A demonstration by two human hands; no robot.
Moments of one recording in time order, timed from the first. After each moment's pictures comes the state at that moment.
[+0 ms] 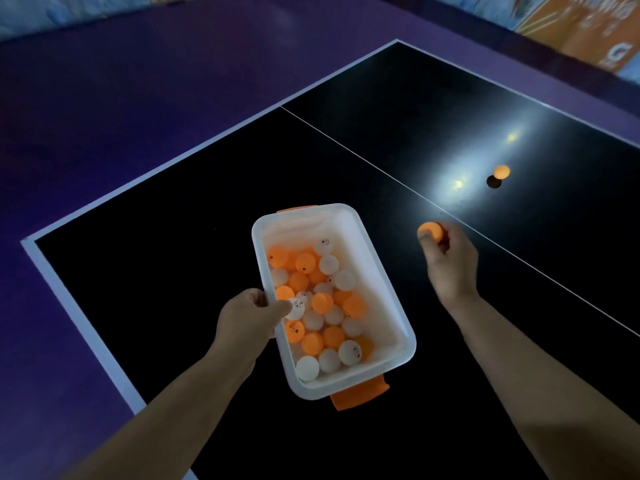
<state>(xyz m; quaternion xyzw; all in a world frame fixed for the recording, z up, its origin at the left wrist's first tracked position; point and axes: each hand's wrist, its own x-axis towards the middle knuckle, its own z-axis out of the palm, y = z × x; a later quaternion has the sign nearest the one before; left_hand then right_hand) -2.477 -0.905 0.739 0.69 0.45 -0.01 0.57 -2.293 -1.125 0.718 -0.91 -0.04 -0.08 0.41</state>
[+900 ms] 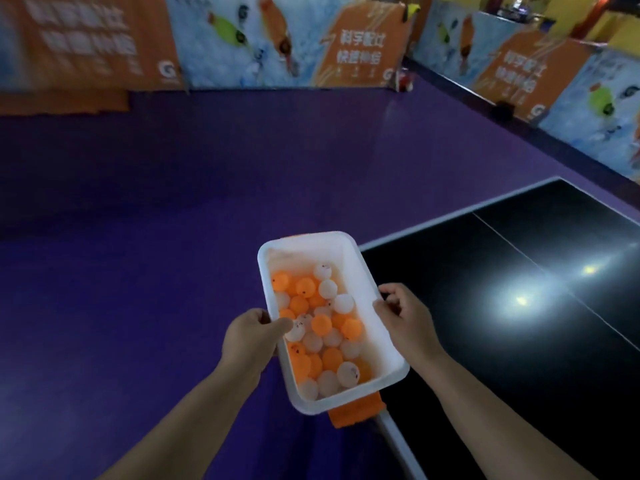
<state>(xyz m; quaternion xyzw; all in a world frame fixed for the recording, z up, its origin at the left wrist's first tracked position) -2.758 -0.468 0.801 0.58 0.51 0.10 0.63 -2.579 -0.624 0.789 -0.87 -0.28 0.14 0.39</state>
